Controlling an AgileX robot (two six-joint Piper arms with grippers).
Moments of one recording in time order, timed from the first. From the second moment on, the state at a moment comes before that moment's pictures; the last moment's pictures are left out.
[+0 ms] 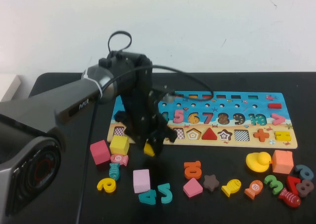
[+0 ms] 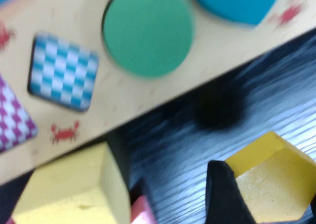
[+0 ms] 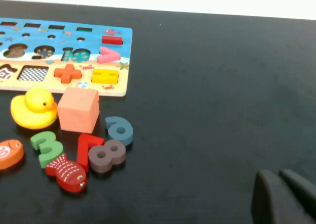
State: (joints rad) right arm -0.10 -0.01 0.02 -0.05 0.42 -0.04; left arm -0.48 2.25 -1.87 -0.14 1.16 0.04
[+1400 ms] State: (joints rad) right arm -0.10 -0.01 0.02 -0.05 0.42 -0.04; left arm -0.55 2.53 -2.32 -0.23 1.13 -0.16
